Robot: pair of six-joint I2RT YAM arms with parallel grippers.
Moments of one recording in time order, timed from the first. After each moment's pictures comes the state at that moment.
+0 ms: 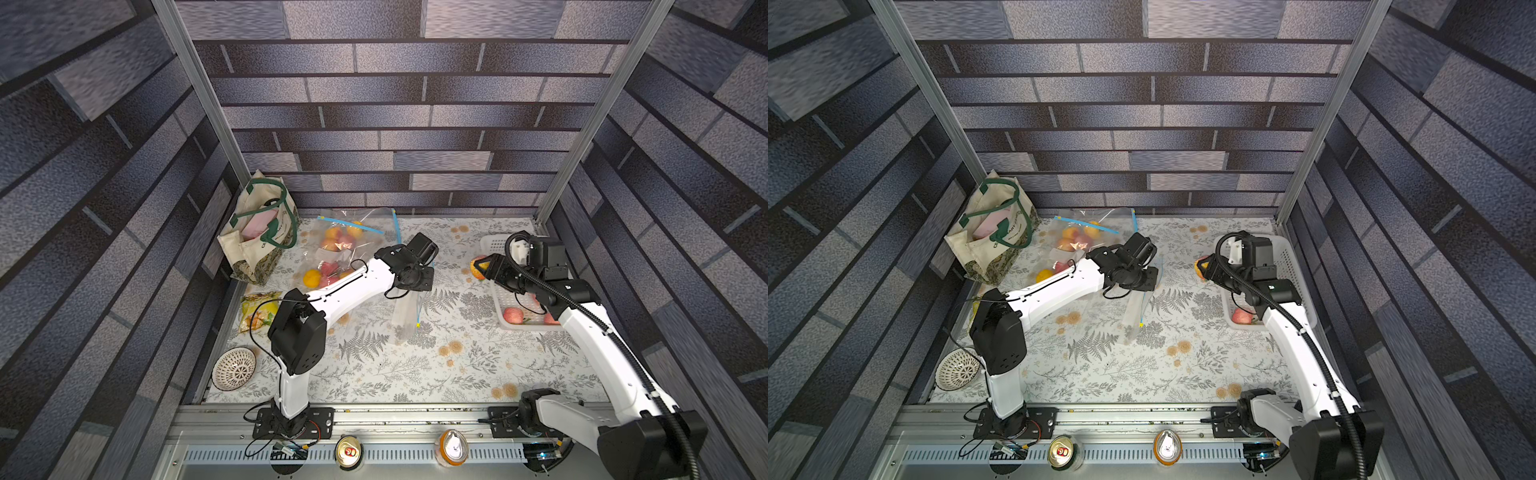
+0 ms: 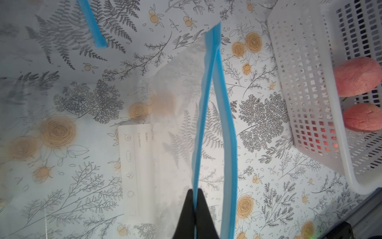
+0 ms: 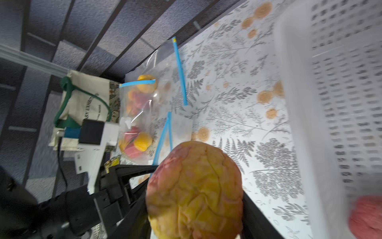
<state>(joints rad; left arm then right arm) -0.78 1.89 1.64 -0.73 0.06 -0.54 0.20 1.12 1.03 -0.55 -0.41 0.62</state>
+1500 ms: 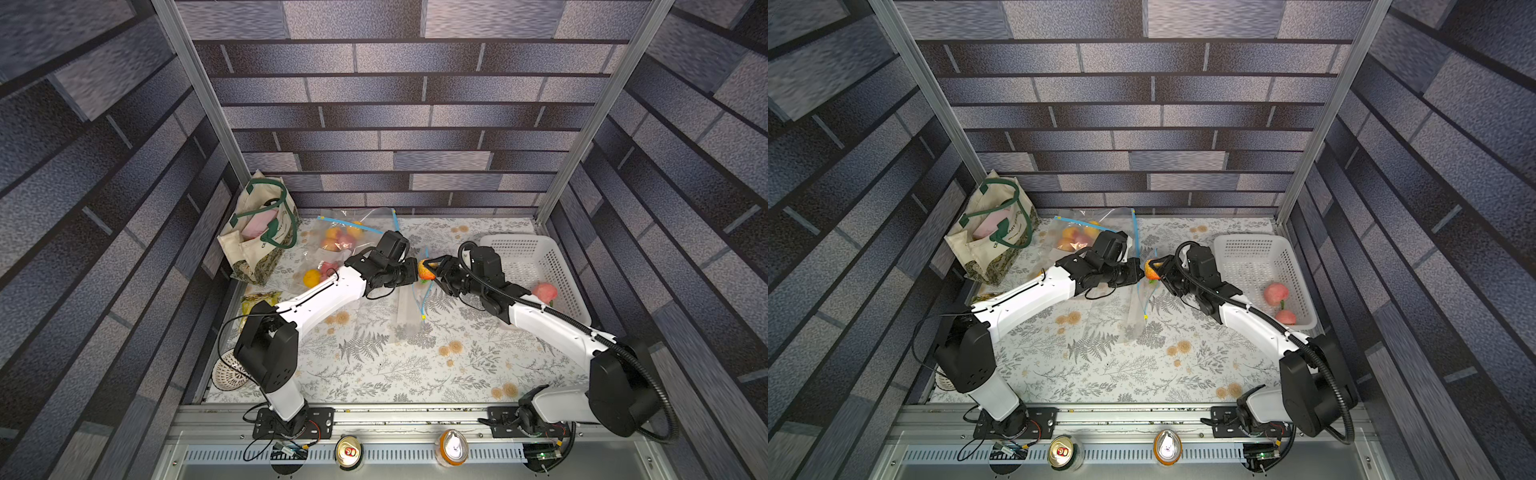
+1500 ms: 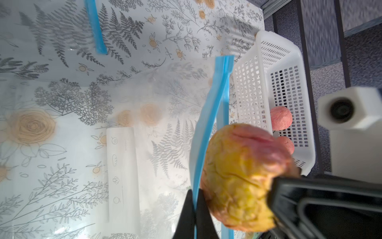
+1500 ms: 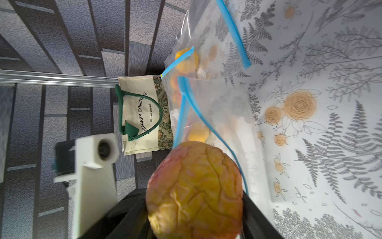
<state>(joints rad) -0.68 1.66 1.37 -0.44 0.20 -0.72 0.52 1.37 0.84 0.03 -0.35 1.21</state>
